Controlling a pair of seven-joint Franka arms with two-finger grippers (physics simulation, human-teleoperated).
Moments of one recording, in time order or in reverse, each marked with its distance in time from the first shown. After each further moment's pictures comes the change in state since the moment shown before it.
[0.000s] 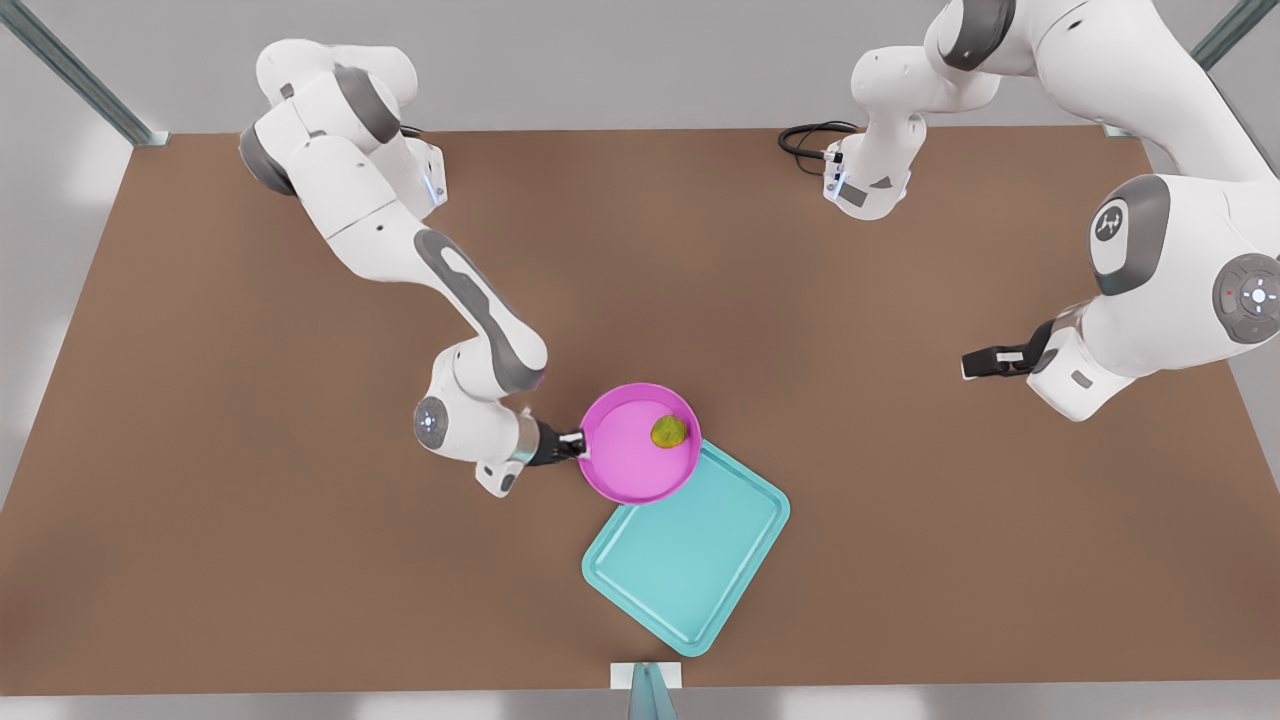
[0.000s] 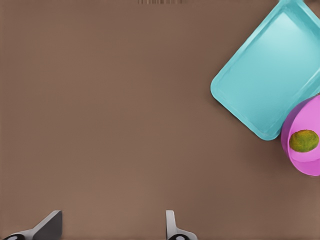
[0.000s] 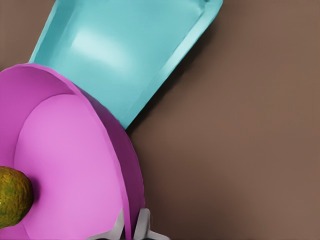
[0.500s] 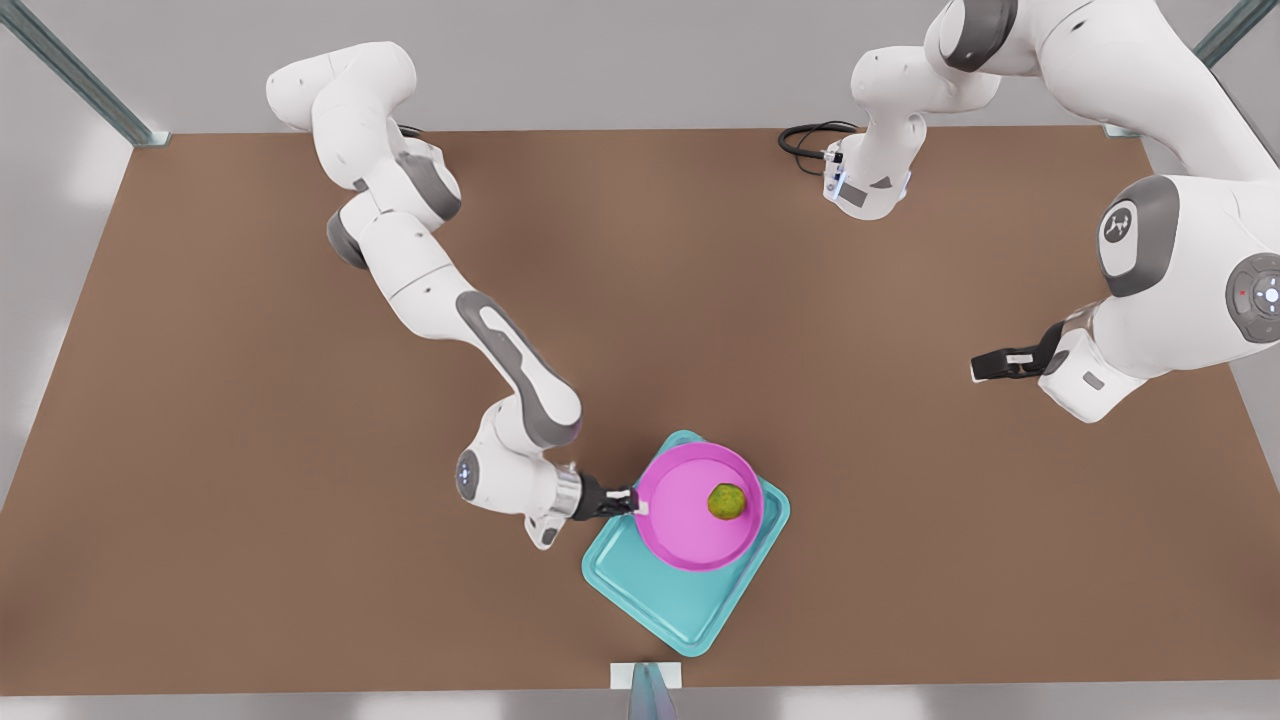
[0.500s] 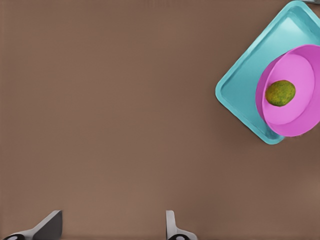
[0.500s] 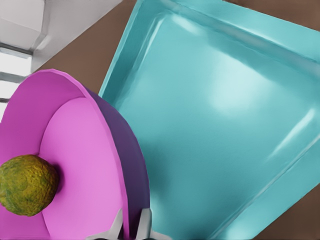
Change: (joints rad) left arm 0.002 0.000 0.016 0.000 0.002 0.006 0.009; right arm 0.139 0.462 -0.015 0.696 0.114 -0.028 0.062
